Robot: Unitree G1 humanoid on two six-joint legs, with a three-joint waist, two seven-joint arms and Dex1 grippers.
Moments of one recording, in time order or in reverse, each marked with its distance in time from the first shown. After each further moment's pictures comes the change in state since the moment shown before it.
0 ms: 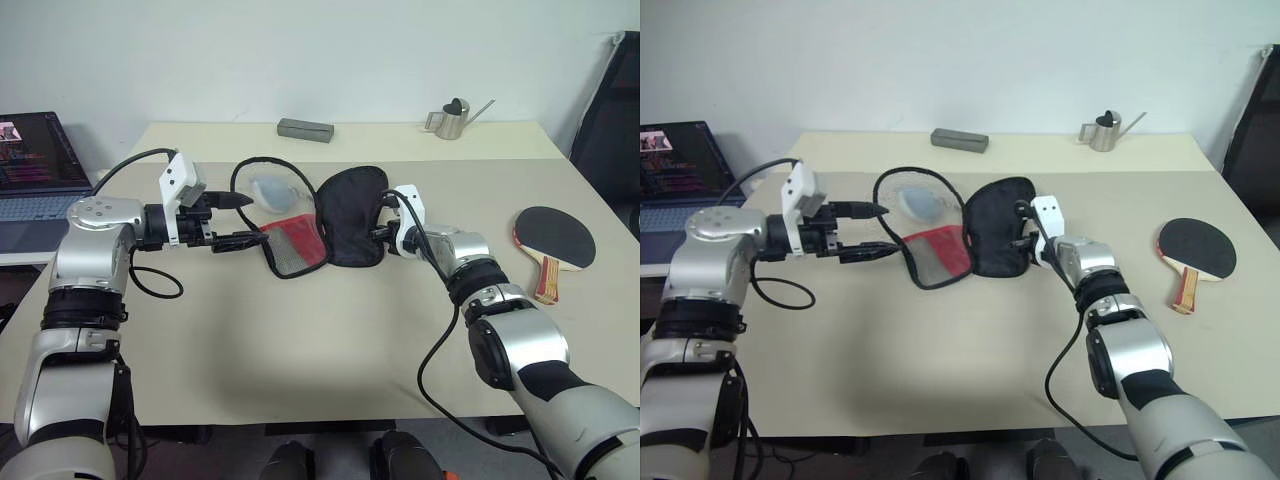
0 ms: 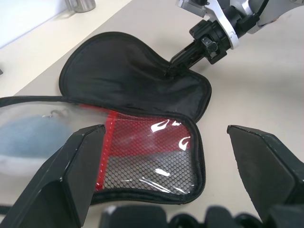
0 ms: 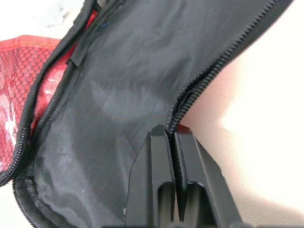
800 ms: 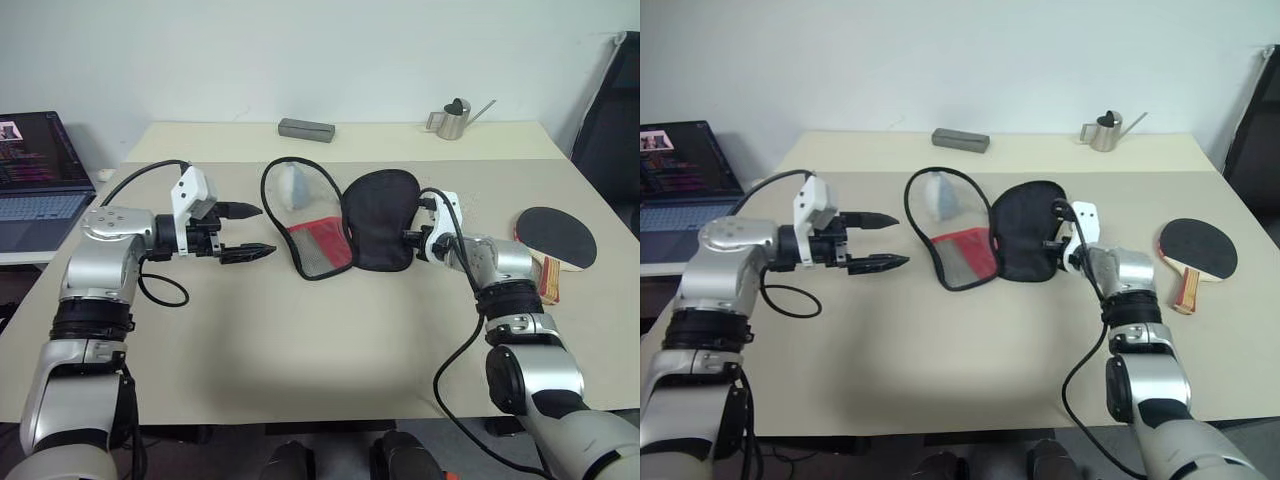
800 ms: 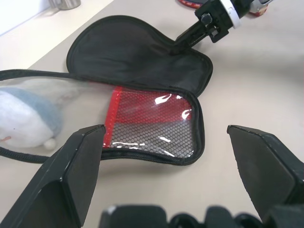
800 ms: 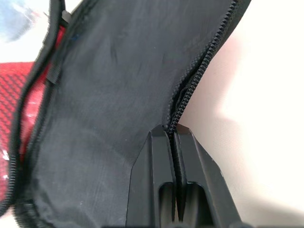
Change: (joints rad) left arm 0.054 -0.036 -0.011 -0.065 -0.001 -0.002 0.000; right arm 0.240 -0.049 -0.175 -0.545 0.094 0.414 -0.195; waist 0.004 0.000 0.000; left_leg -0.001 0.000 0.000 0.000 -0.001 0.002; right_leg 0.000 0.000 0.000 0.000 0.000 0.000
